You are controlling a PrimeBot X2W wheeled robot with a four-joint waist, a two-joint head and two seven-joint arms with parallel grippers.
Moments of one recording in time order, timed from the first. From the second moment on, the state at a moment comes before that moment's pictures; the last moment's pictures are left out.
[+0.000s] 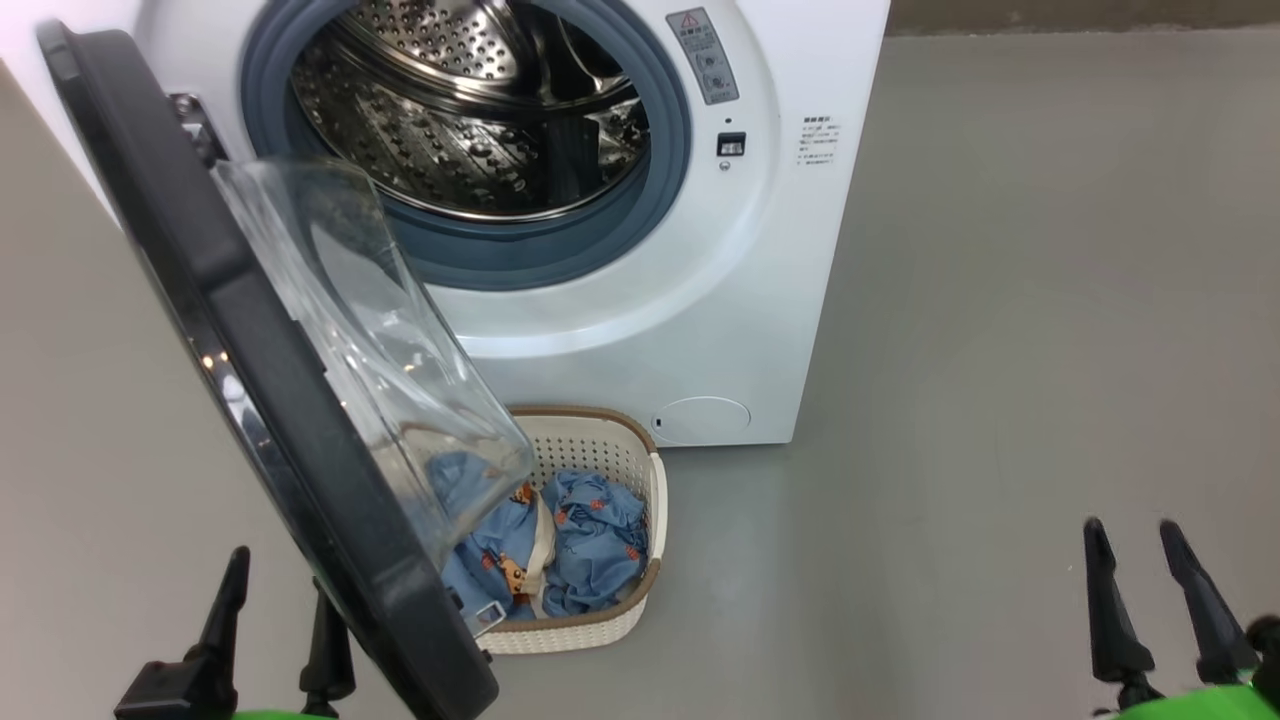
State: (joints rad) left arm 0.04 0.04 -0.02 0.07 -0.22 -0.02 -0.26; right arm 0.07 -0.11 -0.15 0.06 0.29 0.13 -0.25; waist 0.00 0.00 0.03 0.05
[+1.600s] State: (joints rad) left arm -0.09 0.04 0.18 -0.37 -0.21 0.11 -0.26; right arm 0.15 -0.05 -0.21 0.08 0.13 0.13 -0.25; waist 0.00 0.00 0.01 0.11
